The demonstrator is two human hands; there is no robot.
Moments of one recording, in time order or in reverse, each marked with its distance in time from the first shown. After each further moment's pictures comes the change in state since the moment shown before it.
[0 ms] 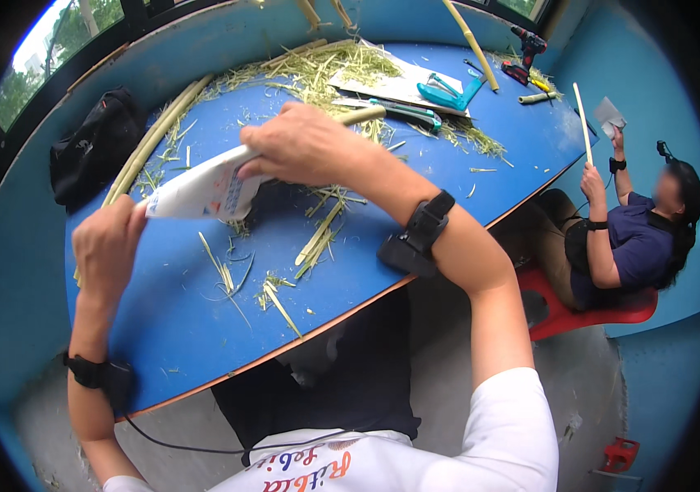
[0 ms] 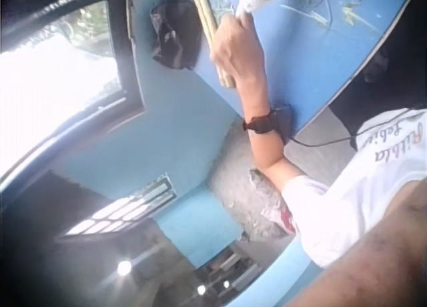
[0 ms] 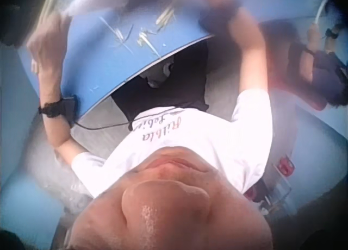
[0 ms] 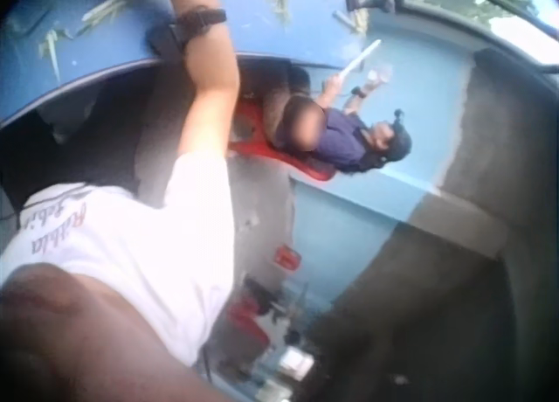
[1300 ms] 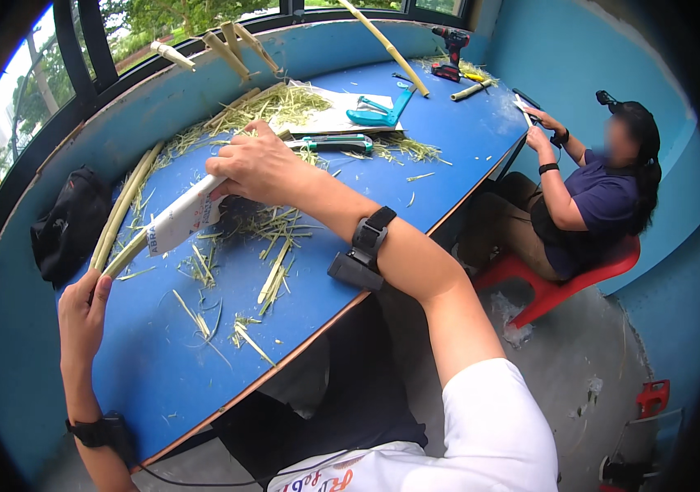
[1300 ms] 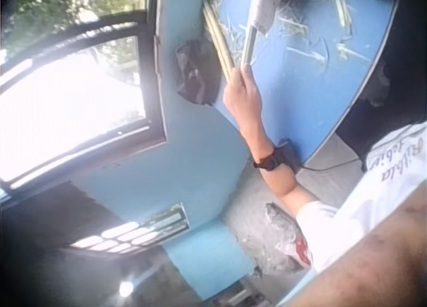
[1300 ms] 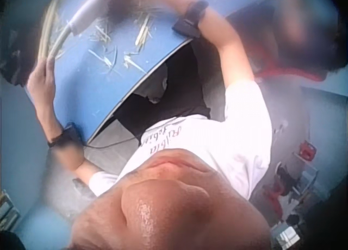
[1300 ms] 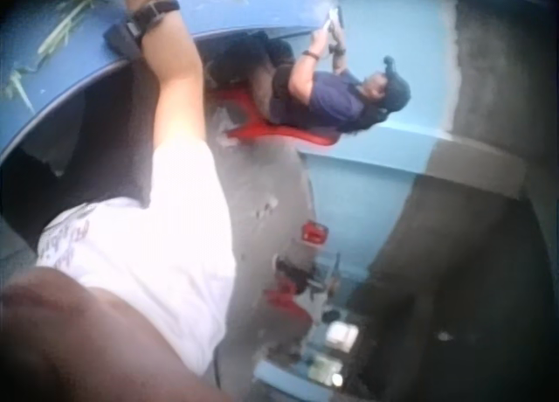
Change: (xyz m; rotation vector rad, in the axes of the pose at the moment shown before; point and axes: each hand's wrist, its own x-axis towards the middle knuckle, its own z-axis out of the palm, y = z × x) left_hand -0.020 -0.027 -0.013 -0.188 -0.070 -0.033; right_hand -0.009 0.017 0.023 -0.219 0.331 0.029
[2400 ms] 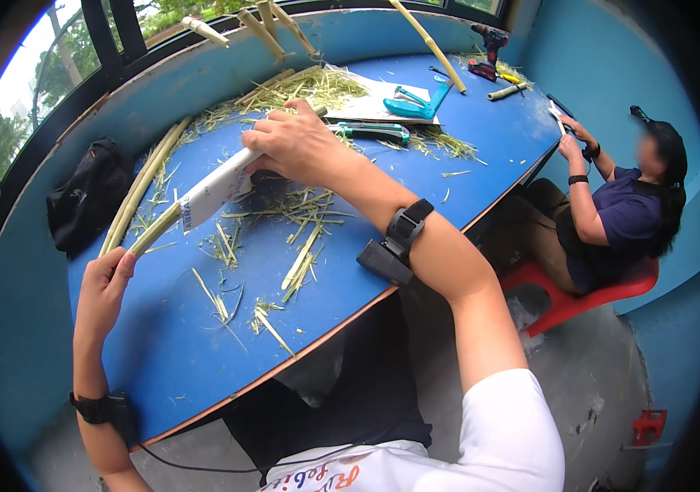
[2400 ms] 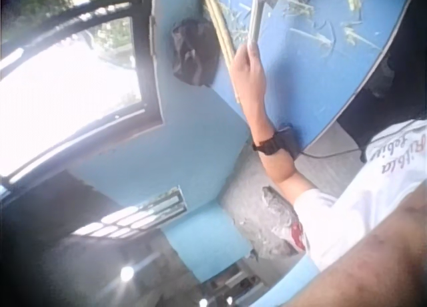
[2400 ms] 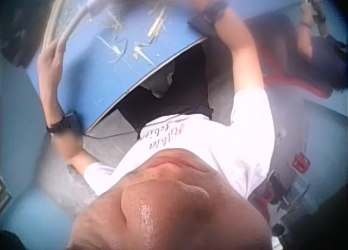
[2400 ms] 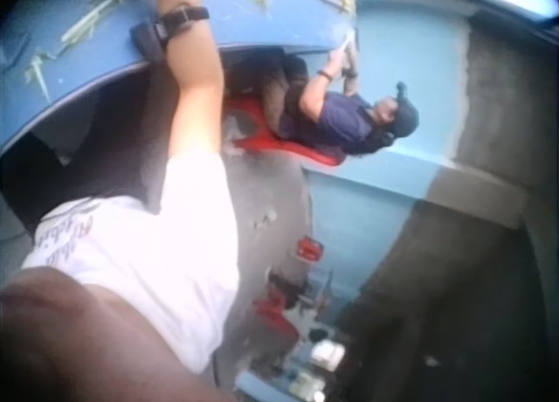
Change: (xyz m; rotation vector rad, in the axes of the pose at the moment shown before) left_hand 0.003 0.004 0.005 -0.459 -0.235 -0.209; right_hand -0.005 0.010 0.000 -0.044 -0.004 0.018
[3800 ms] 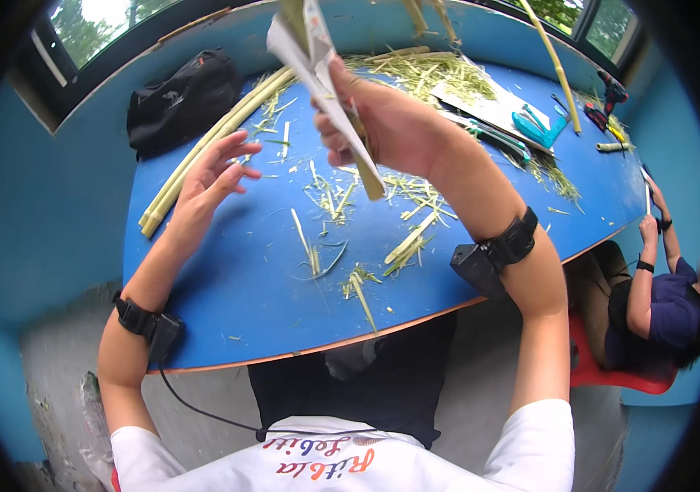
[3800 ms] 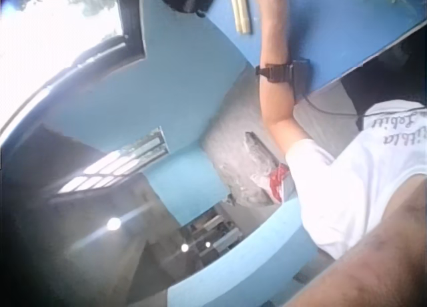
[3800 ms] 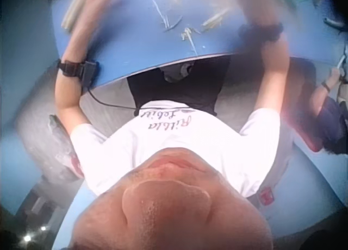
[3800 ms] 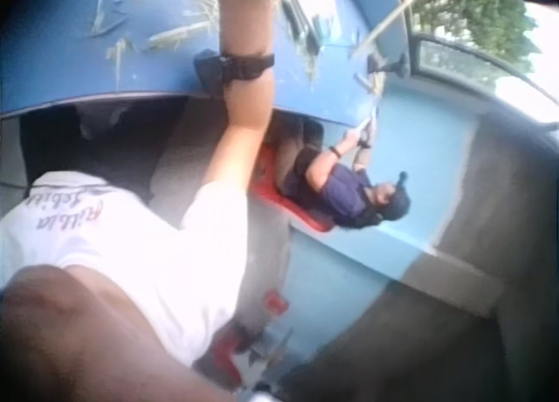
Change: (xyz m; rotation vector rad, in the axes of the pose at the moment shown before) left_hand 0.012 -0.014 0.036 -0.749 0.020 0.012; right_hand 0.044 -0.045 -0.034 2.078 -0.473 0.559
